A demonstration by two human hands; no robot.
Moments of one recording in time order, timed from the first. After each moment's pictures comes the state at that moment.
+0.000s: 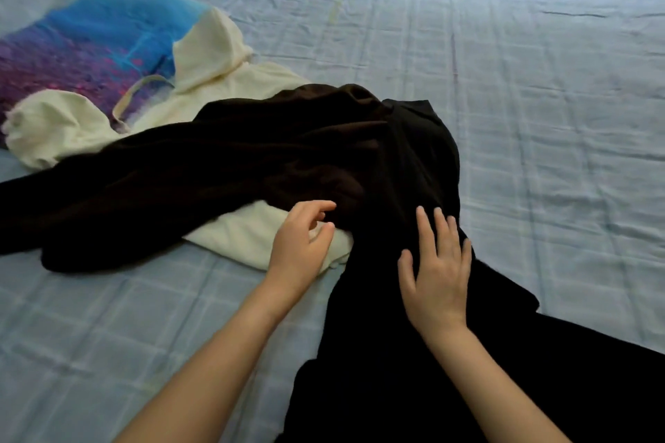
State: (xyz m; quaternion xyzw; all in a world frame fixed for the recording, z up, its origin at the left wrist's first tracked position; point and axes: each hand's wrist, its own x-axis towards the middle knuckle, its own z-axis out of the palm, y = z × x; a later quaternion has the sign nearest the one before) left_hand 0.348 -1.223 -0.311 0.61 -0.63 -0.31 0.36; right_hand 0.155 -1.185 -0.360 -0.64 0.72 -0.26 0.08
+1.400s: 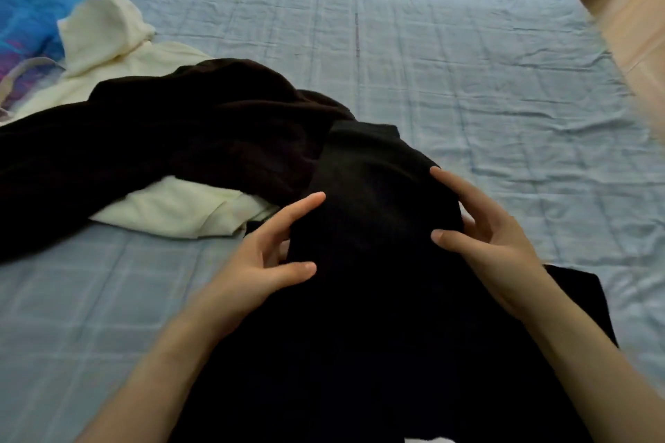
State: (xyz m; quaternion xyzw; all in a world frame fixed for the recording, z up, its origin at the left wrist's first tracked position) left_hand 0.281 -1.115 -0.240 0.34 -0.55 -0.70 0.30; right_hand -0.017 -1.080 -0.226 -0.50 0.53 -0.46 0.51
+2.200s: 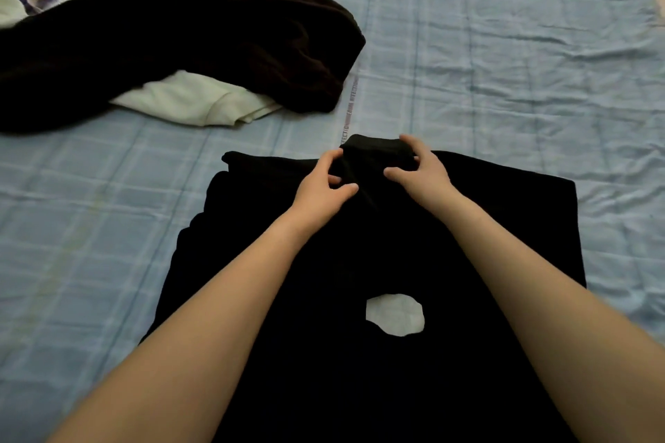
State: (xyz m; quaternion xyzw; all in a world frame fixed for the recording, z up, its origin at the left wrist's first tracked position) left_hand 0.181 -1.029 -0.324 0.61 -0.55 -0.51 0.25; right_hand -0.011 -1.037 -0.319 -0.49 0.69 -0.30 0.43
